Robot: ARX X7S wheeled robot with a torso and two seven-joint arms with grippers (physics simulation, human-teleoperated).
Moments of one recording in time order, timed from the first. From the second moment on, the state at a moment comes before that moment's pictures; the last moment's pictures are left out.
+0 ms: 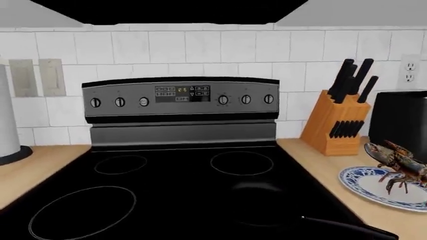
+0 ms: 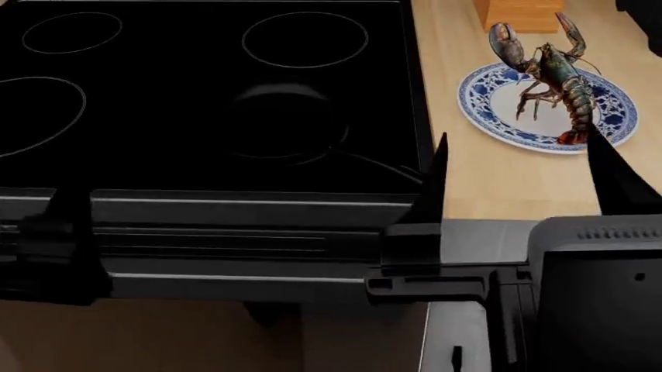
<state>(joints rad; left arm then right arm) -0.73 -0.29 -0.20 0.92 -1.40 -1.45 -1.01 0.54 0.41 0.05 -1.01 0.72 1.13 0.54</state>
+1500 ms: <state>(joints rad) -0.84 -0.49 -0.18 0.92 -1.81 -1.26 -1.37 0.73 0.63 -0.03 -1.02 1.16 1.12 0.96</state>
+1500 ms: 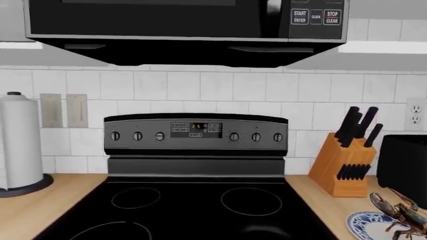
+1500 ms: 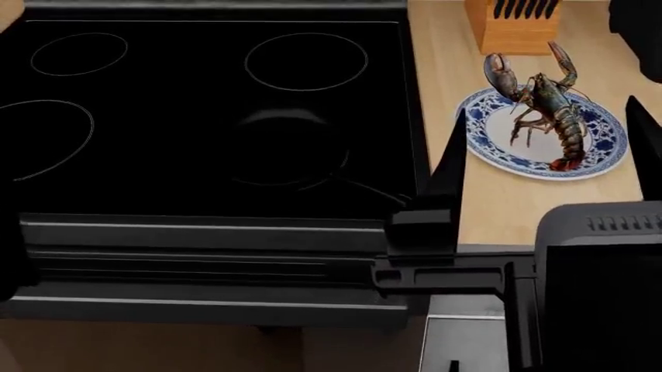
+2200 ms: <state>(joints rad) -0.83 -0.51 -0.17 0.94 -1.78 -1.24 -1.34 0.72 0.67 -0.06 -1.02 1.15 1.05 0.97</state>
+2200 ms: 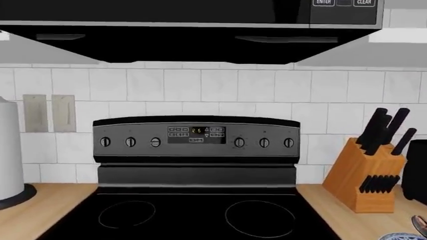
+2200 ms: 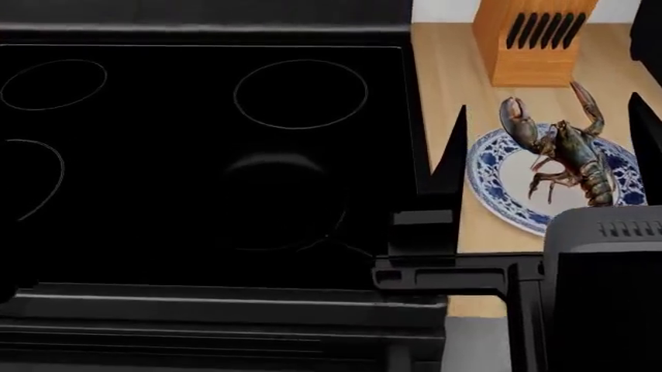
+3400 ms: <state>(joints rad) -0.81 -0.55 -0.17 0.94 -1.76 -1.20 -1.32 0.70 0.72 -0.10 -1.00 1.17 0.96 1.00</state>
